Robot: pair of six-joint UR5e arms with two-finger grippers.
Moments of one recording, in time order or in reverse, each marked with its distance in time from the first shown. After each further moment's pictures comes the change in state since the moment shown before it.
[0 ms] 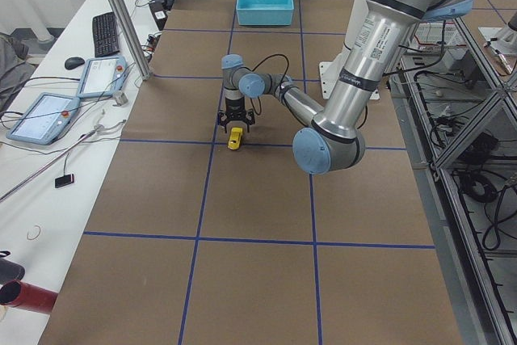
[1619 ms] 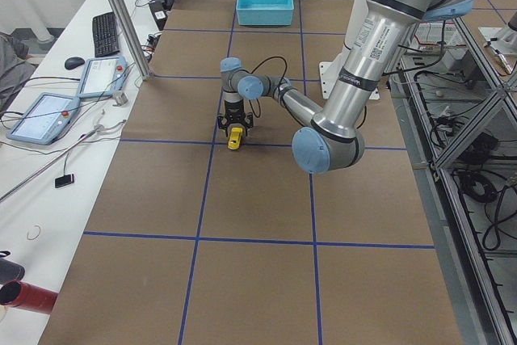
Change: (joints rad) left arm -0.014 -0.010 0.026 -0.003 0.000 0.010; right arm 0.000 0.000 0.000 0.000 0.000 0.000
